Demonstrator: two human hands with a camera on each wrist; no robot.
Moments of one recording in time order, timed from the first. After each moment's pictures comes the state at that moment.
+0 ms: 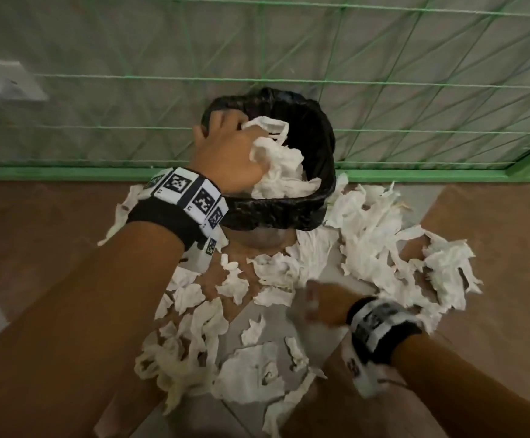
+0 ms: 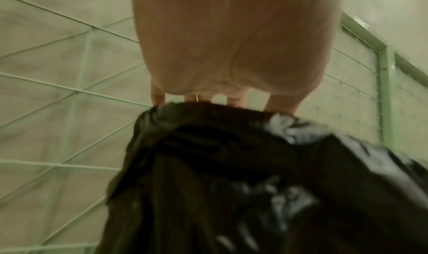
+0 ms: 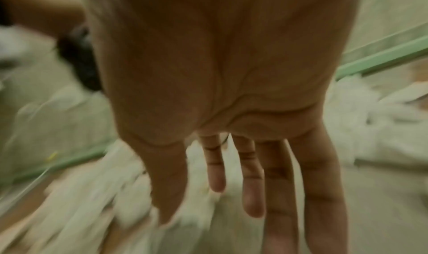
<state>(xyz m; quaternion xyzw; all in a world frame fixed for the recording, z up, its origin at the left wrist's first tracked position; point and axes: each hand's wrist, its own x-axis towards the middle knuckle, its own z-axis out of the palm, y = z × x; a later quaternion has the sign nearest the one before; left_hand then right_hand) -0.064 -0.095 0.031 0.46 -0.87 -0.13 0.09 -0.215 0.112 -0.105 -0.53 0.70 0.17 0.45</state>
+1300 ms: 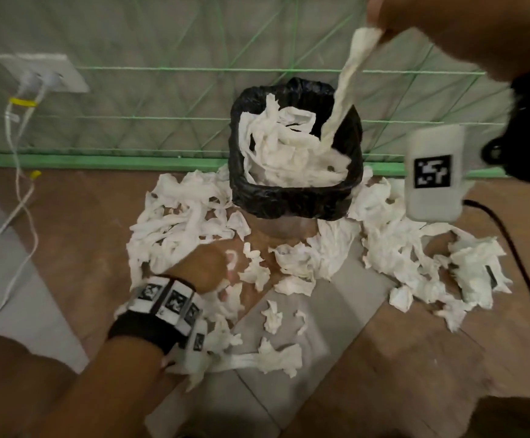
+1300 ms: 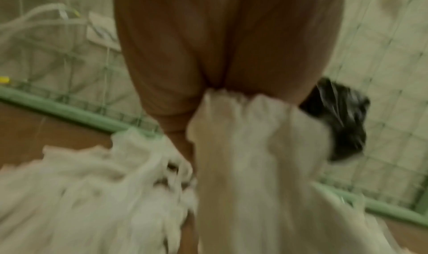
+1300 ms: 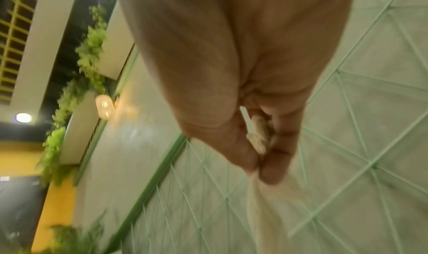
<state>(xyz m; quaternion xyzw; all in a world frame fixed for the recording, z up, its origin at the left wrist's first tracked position) 0.046 0.005 -0.043 0.56 -0.68 -0.47 -0.09 -0.215 0.010 0.190 -0.62 0.72 -0.24 0.21</state>
